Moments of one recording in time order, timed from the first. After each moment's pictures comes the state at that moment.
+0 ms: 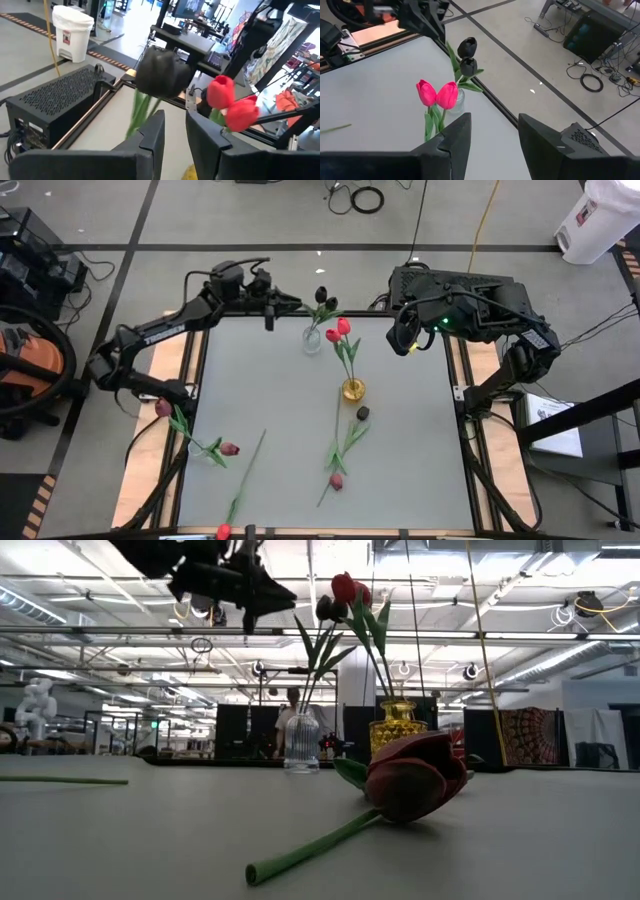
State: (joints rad) left arm 0.73 1.34 1.05 0.12 0.64 -0.22; right arm 0.00 1.59 2.34 -1.55 0.63 0.43
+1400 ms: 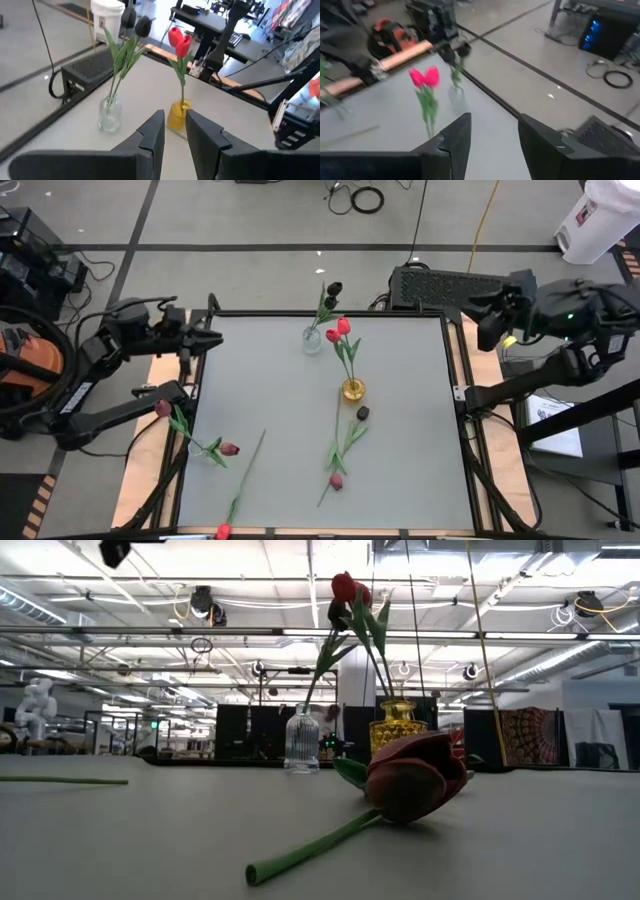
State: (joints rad) left arm 0.73 0.57 1.05 -0.80 0.47 -0.14; right arm 0.04 1.09 2.04 -1.57 0.61 0.52
